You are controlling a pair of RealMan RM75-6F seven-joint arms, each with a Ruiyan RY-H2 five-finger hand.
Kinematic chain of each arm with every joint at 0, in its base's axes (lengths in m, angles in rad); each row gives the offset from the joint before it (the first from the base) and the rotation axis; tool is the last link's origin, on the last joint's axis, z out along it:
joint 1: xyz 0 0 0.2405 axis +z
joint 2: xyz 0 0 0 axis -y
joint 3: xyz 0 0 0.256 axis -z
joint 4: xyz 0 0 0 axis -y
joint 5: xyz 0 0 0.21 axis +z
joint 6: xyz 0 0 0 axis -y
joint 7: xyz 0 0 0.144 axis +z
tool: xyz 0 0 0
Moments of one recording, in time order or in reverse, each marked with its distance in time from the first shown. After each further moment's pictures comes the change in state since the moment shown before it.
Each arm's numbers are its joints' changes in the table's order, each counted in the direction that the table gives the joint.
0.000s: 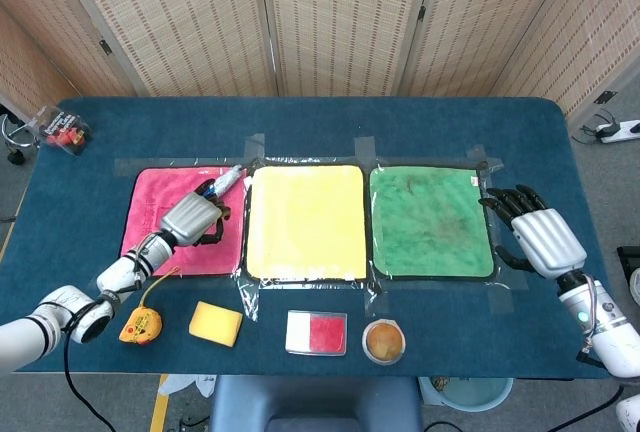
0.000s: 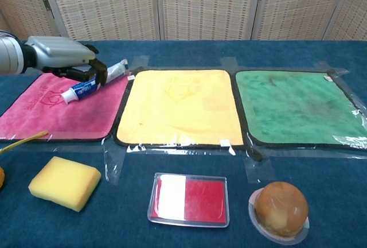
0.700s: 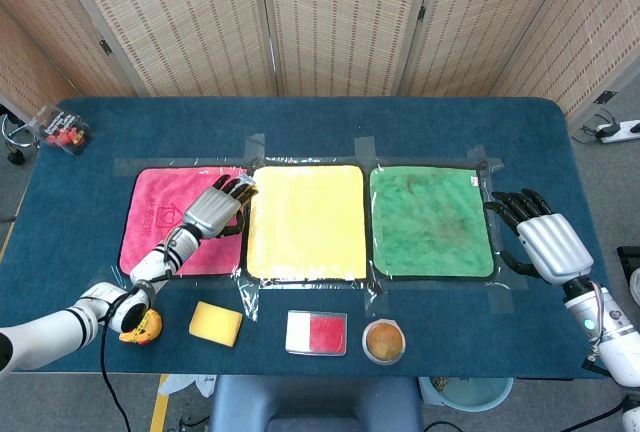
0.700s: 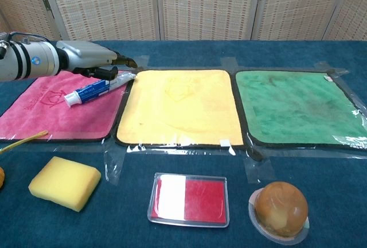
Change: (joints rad) left arm -0.061 0.127 0.077 -0.063 -0.264 0.098 0.202; right arm -0.029 -0.021 0.004 0.028 -0.009 -0.023 -0.009
